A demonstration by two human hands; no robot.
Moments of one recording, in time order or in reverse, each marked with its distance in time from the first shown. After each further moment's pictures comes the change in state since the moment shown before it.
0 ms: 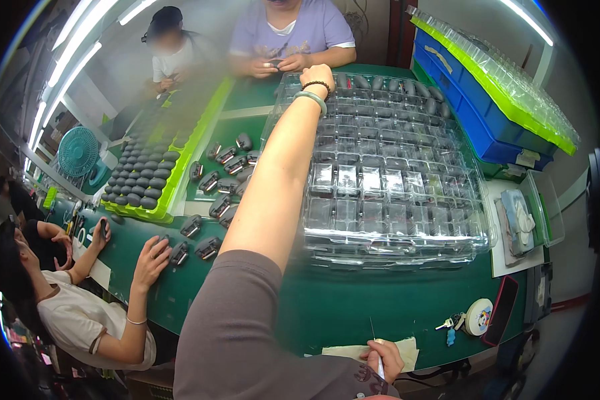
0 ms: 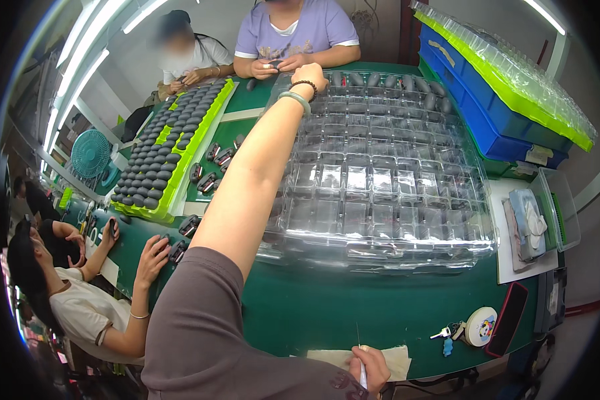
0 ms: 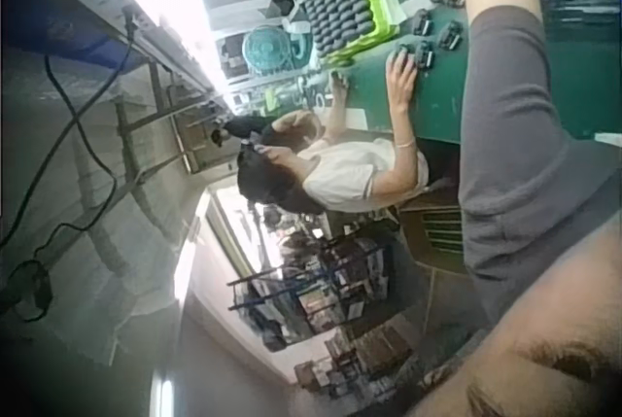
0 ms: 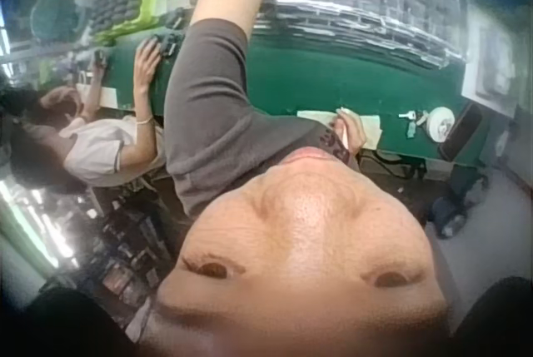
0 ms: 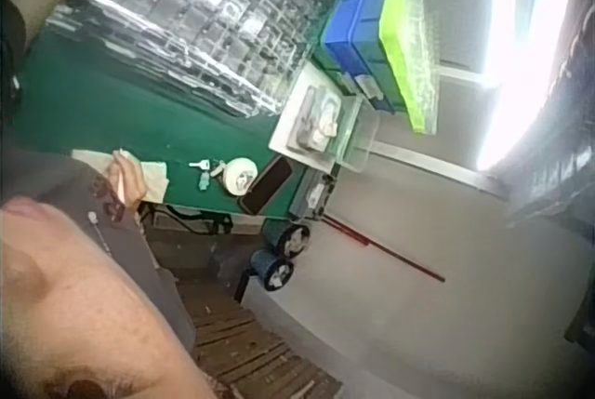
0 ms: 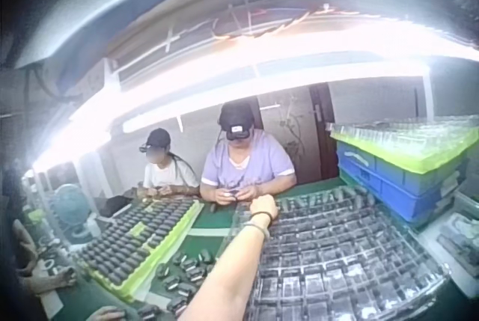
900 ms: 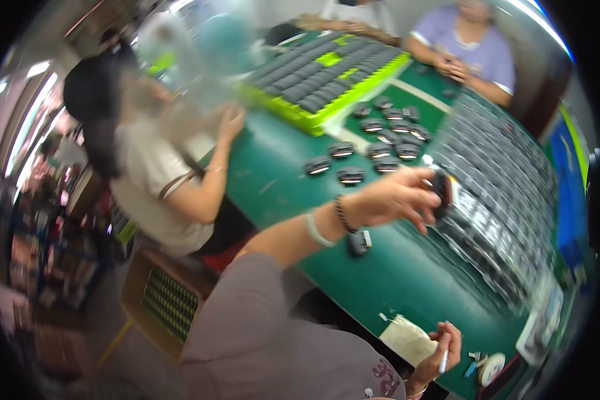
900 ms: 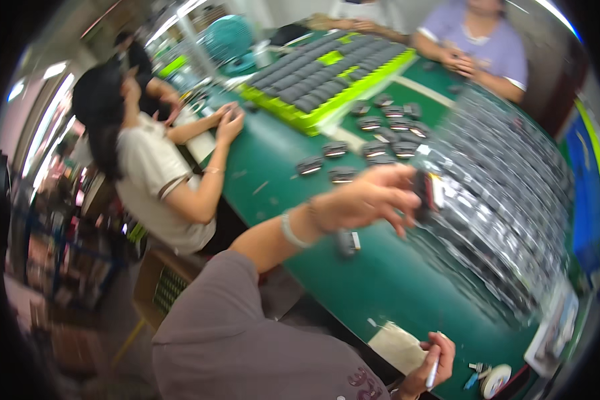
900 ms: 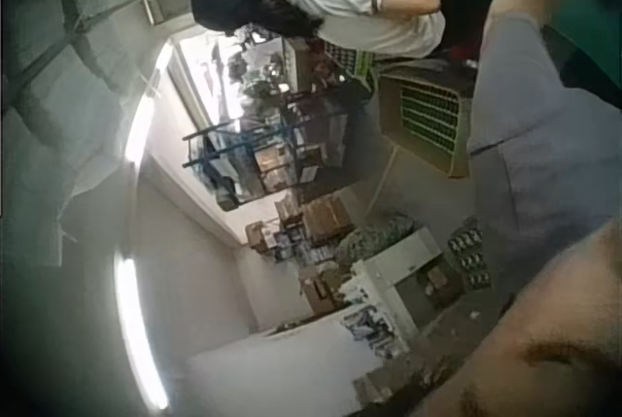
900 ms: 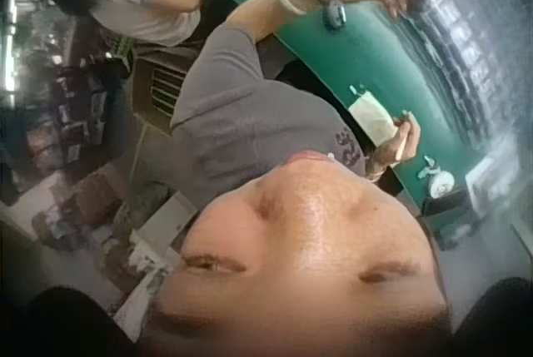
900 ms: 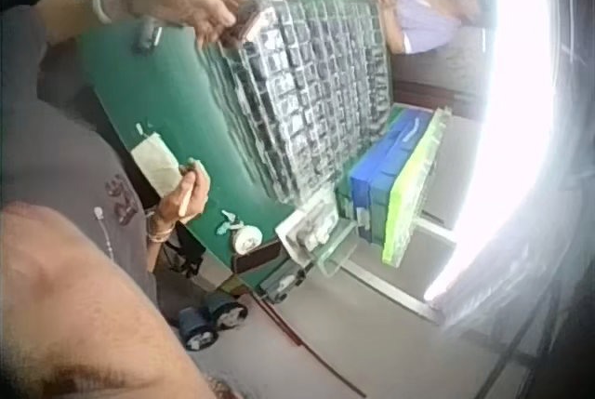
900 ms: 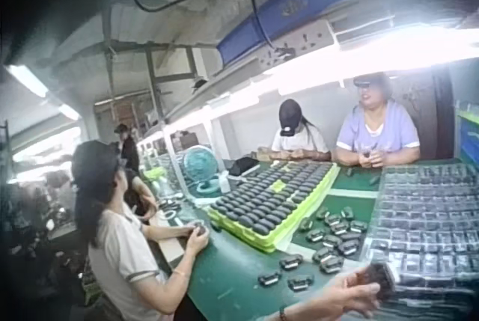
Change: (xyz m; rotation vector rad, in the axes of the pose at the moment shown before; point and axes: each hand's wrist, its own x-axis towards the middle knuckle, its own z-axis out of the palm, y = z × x) left_hand -0.395 -0.104 -0.166 -1.936 -0.595 -0.076; right_hand 0.026 -0.038 -0.005 0.163 -0.100 0.002
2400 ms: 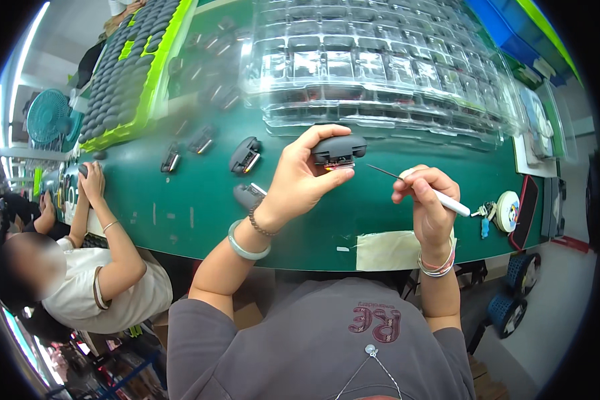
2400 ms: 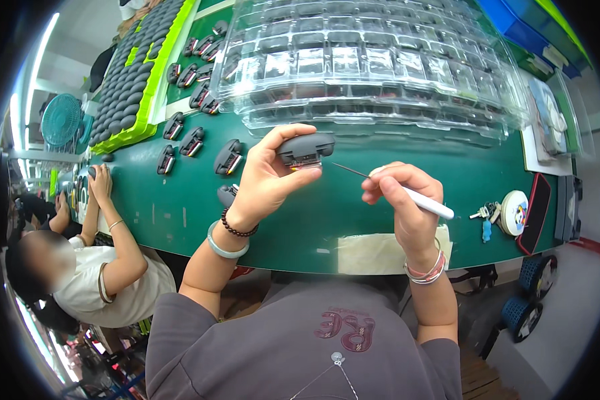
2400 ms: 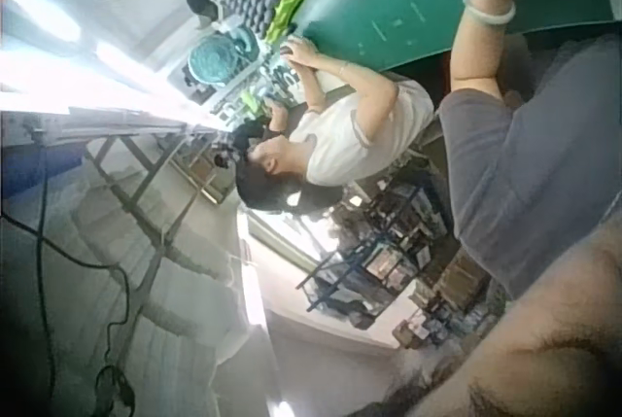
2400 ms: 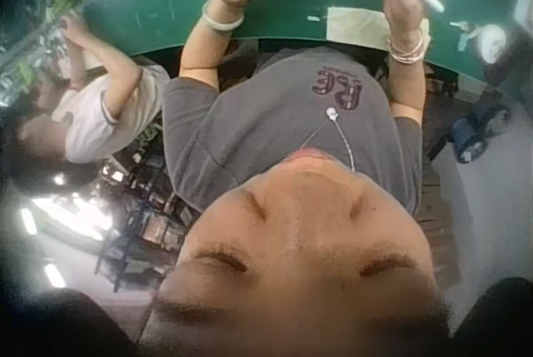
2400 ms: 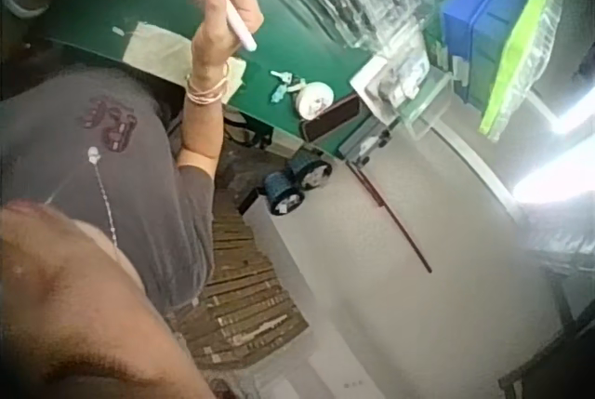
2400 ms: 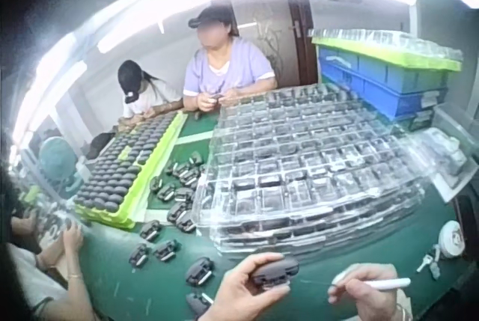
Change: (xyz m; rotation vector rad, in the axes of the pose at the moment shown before) left_hand 0.009 -0.097 0.019 0.318 0.055 0.008; right_hand 0.075 0.003 0.027 0.495 -0.152 0.122
